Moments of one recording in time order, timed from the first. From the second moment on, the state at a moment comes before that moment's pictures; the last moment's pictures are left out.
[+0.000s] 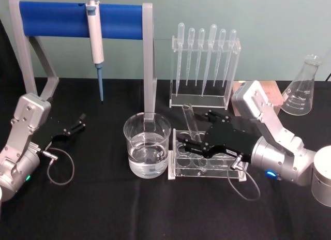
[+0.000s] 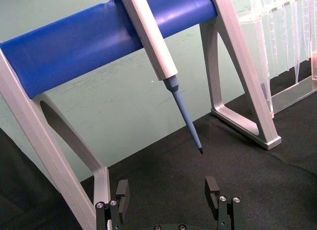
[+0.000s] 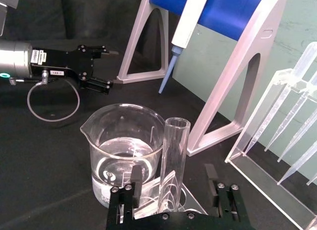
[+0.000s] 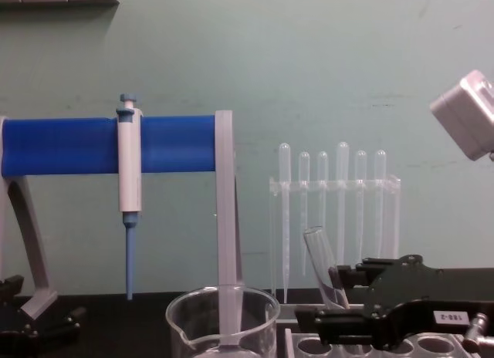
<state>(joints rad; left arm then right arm) -0.20 0.60 0.45 -1.41 -0.25 -0.12 0.03 0.30 0.54 -0.51 -1.61 0.27 0.14 0.47</state>
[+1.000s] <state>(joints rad) -0.20 0.60 0.45 -1.41 -0.25 -0.12 0.03 0.19 0.49 -0.35 -1.71 0.39 0.09 0.44</state>
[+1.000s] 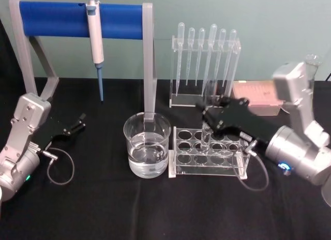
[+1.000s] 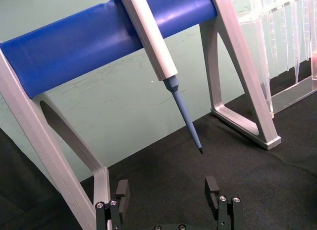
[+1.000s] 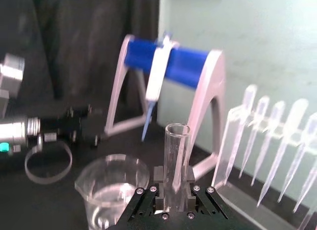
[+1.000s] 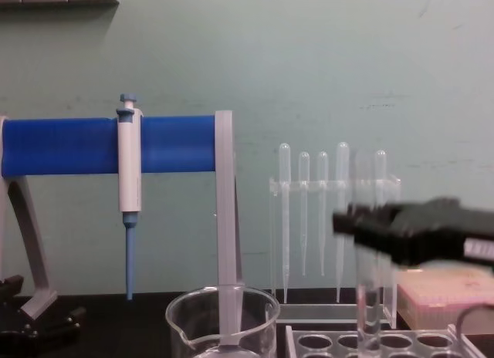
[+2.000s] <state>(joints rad) -0.20 0.60 0.45 -1.41 -0.25 -0.12 0.03 0.16 0.50 -0.32 -1.78 0.46 0.11 0.39</state>
